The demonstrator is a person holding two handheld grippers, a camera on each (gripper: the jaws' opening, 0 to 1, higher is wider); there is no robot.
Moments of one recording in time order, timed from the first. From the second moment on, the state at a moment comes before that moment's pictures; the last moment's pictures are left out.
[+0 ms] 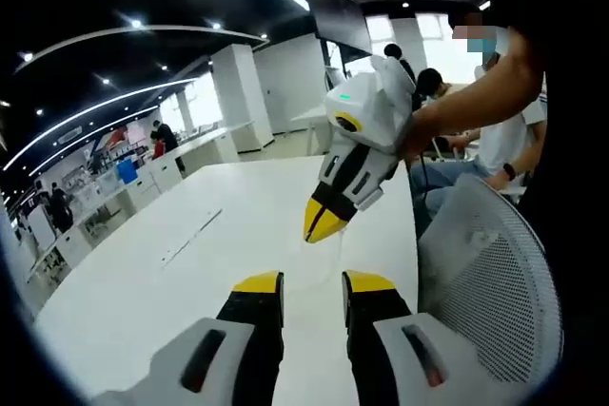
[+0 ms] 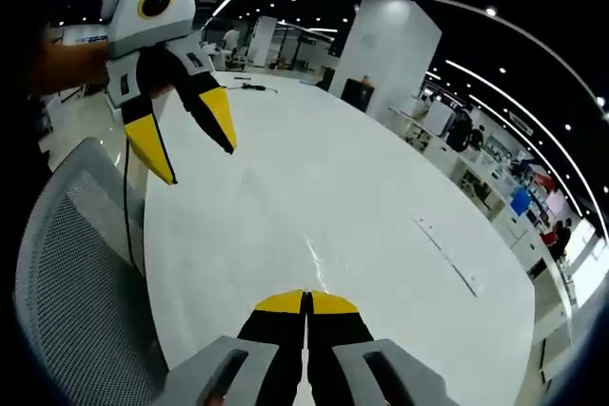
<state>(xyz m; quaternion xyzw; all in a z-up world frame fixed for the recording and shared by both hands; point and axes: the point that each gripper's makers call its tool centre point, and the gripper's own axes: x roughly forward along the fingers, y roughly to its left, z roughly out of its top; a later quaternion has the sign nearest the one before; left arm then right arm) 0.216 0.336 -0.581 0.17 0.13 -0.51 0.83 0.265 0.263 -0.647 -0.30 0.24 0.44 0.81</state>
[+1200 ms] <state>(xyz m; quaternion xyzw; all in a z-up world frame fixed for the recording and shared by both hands) 0.204 0.399 -0.610 0.11 0.17 -0.40 0.89 0.265 0.262 -0.720 -0.37 0.23 0.43 0.79</state>
